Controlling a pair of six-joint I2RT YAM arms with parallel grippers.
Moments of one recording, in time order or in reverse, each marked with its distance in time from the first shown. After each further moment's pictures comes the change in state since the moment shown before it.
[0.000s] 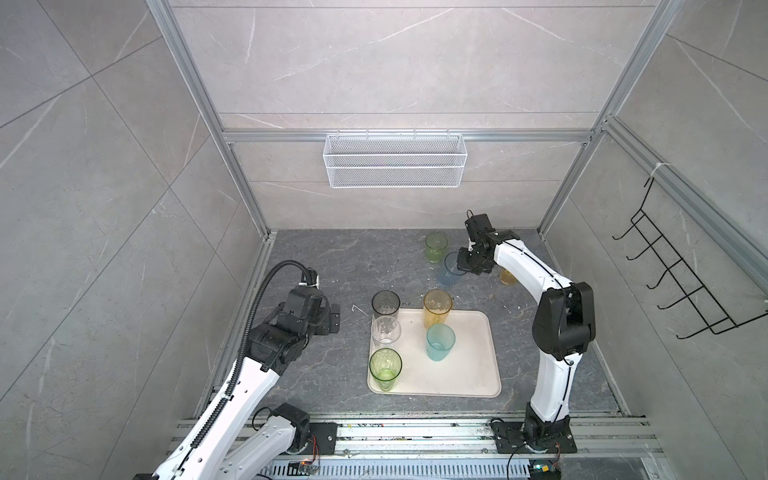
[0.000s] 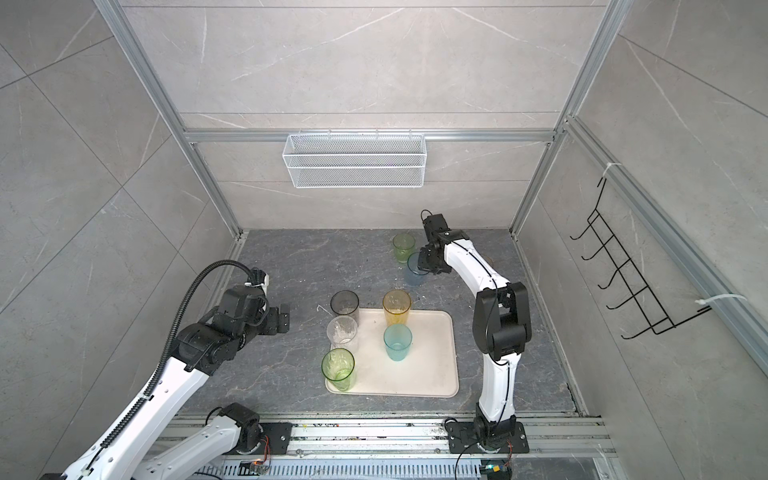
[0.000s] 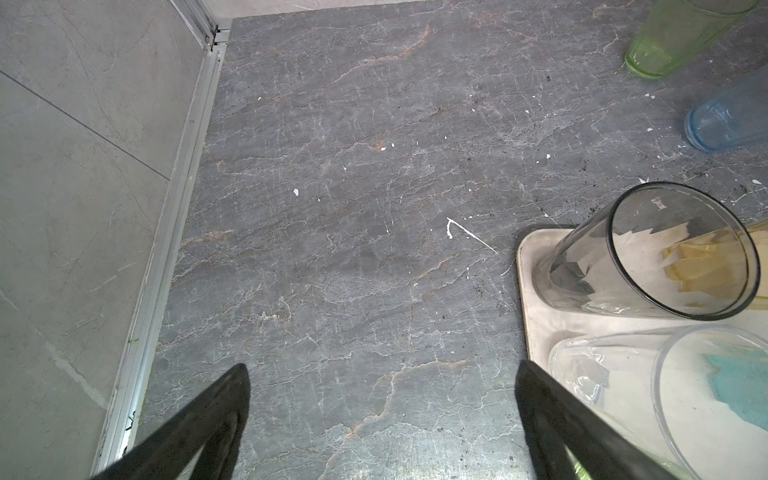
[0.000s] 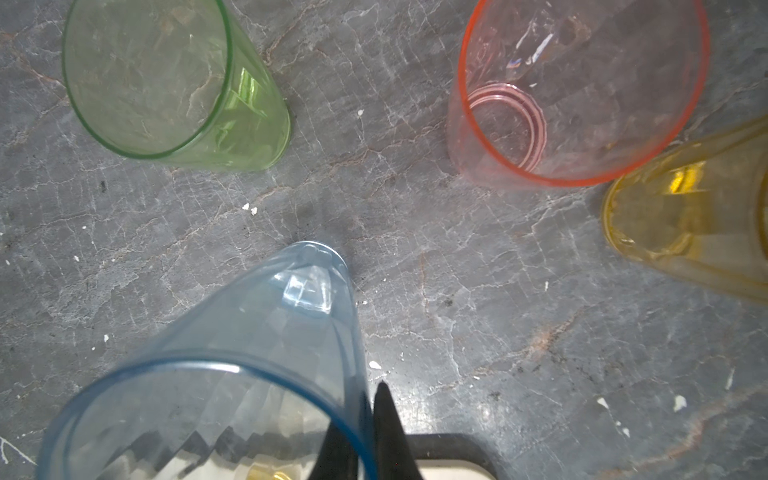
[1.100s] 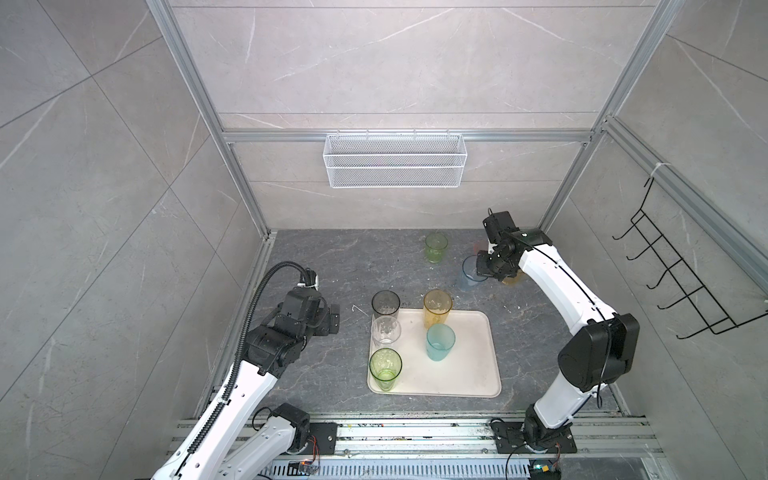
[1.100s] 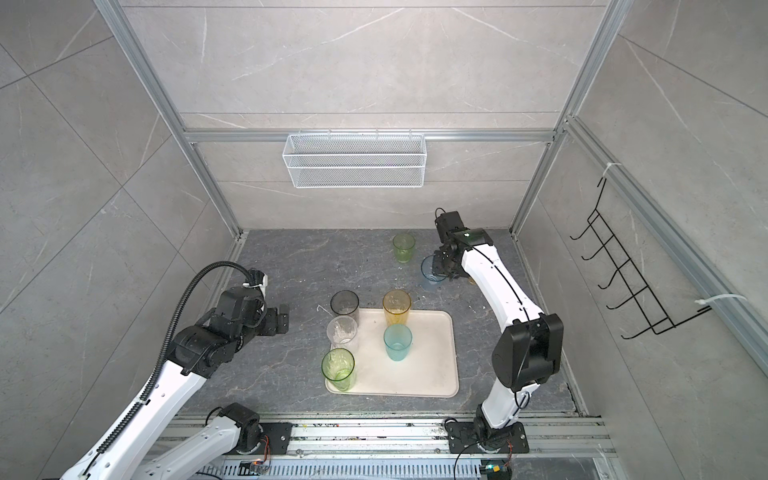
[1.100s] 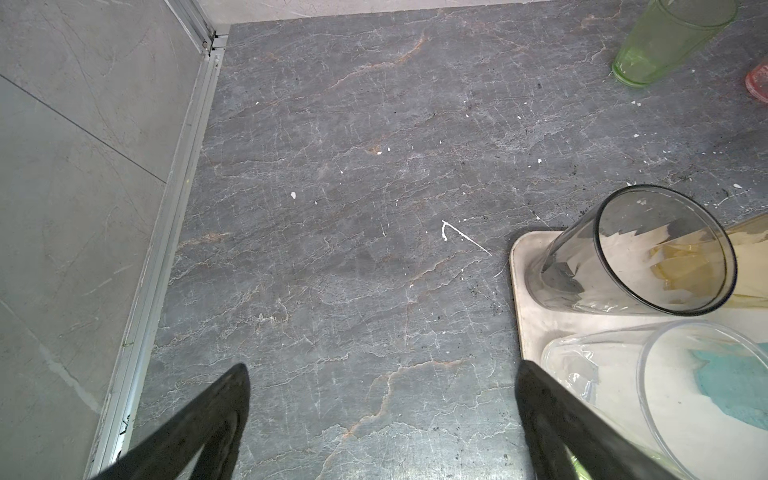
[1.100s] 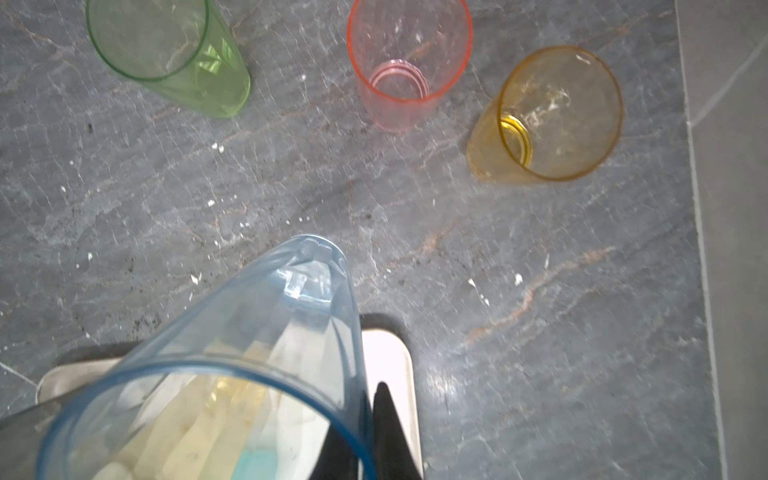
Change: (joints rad) left arm 0.000 -0.020 0.000 -0.001 0.013 -0.001; right arm 0.000 -0.289 -0.071 -0.250 0.098 -0.038
